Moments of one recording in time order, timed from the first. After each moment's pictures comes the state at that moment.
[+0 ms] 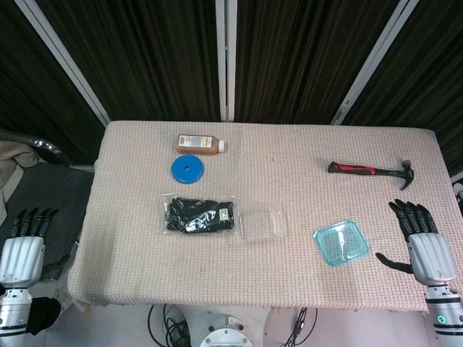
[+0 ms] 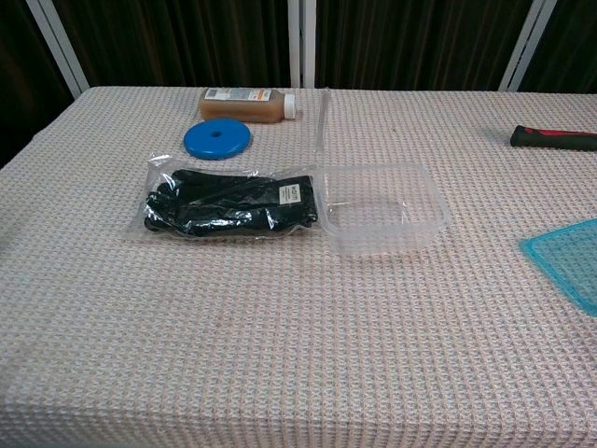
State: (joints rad) left arm -0.09 -1.18 -0.05 -1.65 1.47 1.53 0.19; right arm 0.10 -1.08 0.05 -1.67 -1.54 1.47 0.03
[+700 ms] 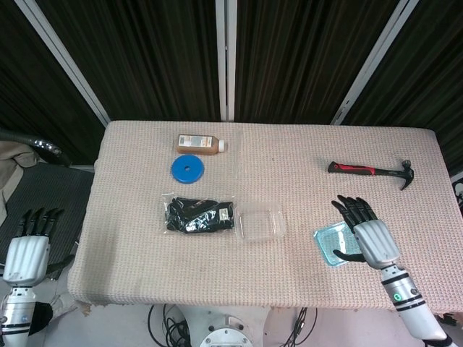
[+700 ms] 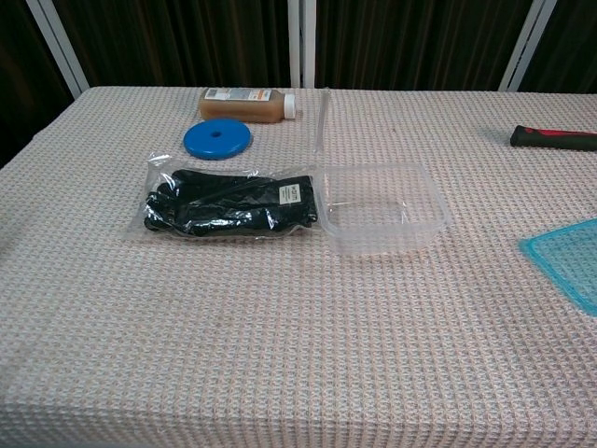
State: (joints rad) left arm -0.09 -1.19 -0.05 -1.67 1.47 1.51 0.21; right arm 0.28 -1.20 0.06 -1.66 -1.59 1.23 -0.01
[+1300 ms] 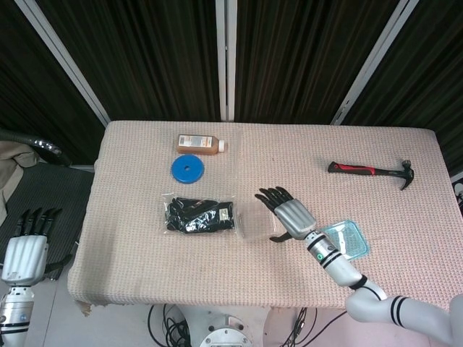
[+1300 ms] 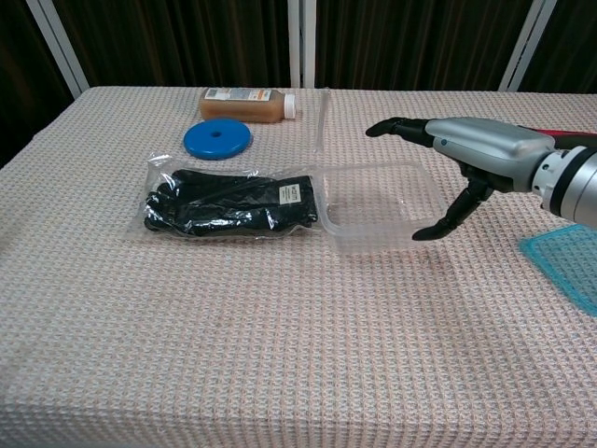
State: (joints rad) left arm -0.09 -1.19 -0.05 -1.66 1.46 1.50 0.19; right arm 0.62 -1.56 0.18 -1.38 -1.45 0.88 -0.05
